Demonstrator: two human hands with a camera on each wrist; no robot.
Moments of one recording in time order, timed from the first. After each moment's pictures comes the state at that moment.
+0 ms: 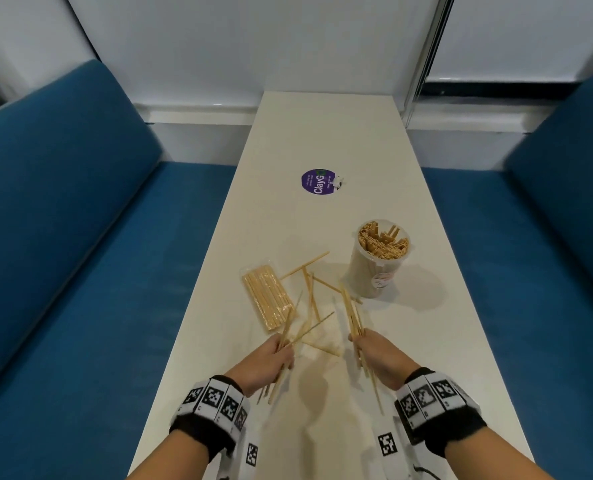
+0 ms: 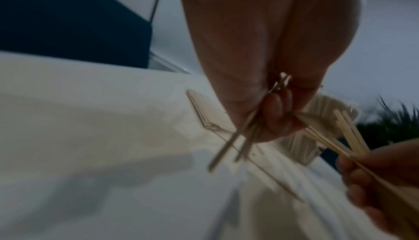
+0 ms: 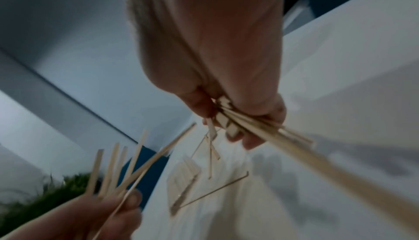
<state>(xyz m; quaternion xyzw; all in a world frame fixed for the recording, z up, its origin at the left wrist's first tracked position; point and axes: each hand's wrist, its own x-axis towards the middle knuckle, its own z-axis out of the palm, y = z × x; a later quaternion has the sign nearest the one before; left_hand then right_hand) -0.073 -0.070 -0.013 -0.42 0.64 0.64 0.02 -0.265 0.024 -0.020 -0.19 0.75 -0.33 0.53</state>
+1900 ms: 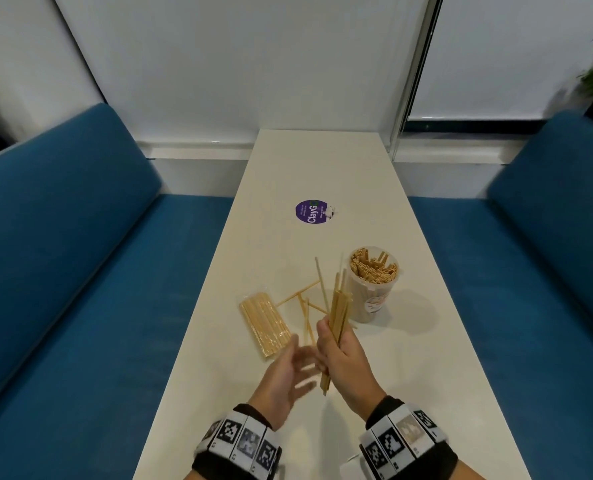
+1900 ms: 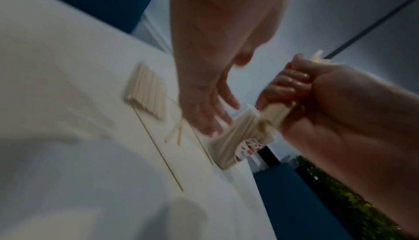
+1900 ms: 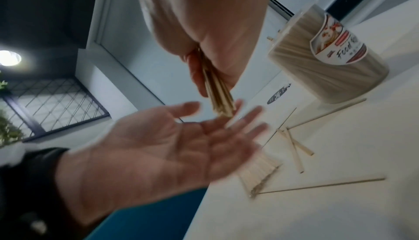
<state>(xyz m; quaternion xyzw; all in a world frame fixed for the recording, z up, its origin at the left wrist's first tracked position) -0.112 -0.040 0.028 -0.44 0.37 0.80 -0.16 -0.206 0.015 0.046 -0.32 0.58 -0.62 0.42</state>
